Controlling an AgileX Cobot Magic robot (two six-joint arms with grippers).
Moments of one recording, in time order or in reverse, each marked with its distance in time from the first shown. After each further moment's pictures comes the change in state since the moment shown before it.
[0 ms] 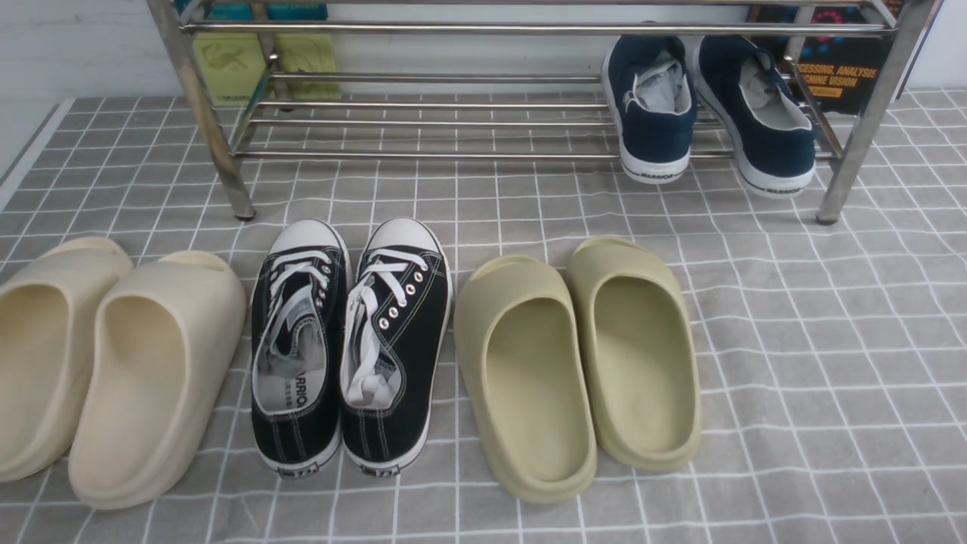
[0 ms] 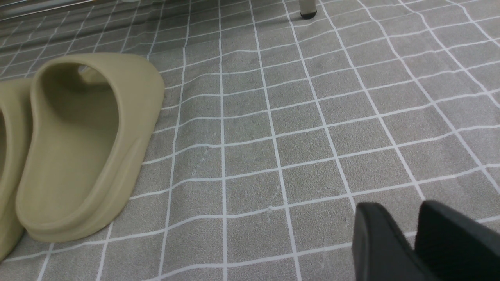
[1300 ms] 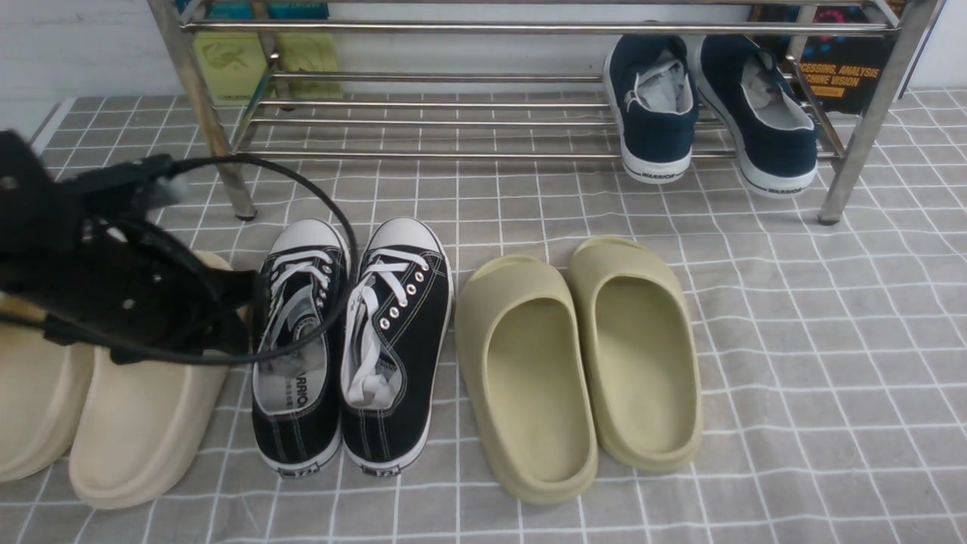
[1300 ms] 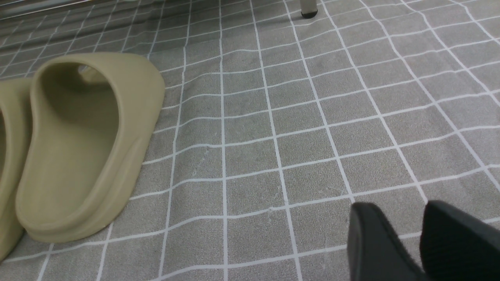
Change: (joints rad) right arm 0.000 0.000 0.000 0.001 0.000 0.000; left arm 0.000 1.479 -0.986 -0.157 1.133 0.188
